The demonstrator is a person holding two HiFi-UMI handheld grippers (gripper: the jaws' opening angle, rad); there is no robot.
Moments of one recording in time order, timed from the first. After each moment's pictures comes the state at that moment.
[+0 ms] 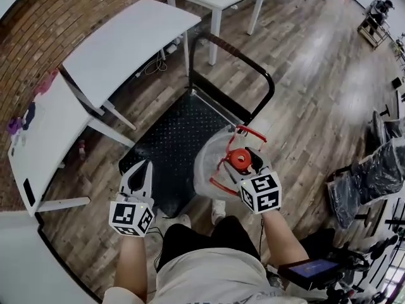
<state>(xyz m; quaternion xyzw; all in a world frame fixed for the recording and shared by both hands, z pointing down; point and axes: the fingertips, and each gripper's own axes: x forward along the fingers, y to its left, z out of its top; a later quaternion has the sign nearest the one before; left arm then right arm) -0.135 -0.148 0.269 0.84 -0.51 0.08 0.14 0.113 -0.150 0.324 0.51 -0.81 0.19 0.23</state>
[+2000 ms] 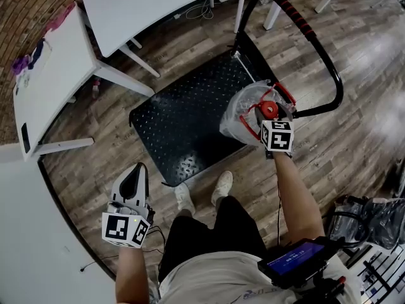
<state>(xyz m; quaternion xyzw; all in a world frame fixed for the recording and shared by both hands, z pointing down) -0.180 -0.144 0.353 0.73 -0.63 0.15 0.21 0.142 -0.375 0.572 0.49 -0.78 0.21 0.32</state>
